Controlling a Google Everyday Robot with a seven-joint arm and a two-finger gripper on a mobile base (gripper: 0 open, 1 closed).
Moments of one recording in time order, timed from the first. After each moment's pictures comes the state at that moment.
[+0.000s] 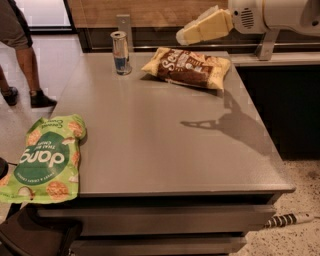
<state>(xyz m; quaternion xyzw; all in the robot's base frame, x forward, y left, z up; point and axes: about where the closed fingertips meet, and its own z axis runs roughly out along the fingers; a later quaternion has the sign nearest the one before) 0.634 -0.110 1.067 -0.40 0.69 0.09 0.59</state>
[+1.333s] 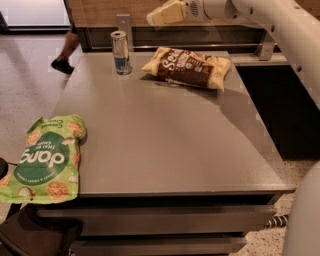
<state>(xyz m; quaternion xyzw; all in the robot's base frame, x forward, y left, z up) 0.803 -0.052 1.040 -0.37 0.68 0.11 0.62</state>
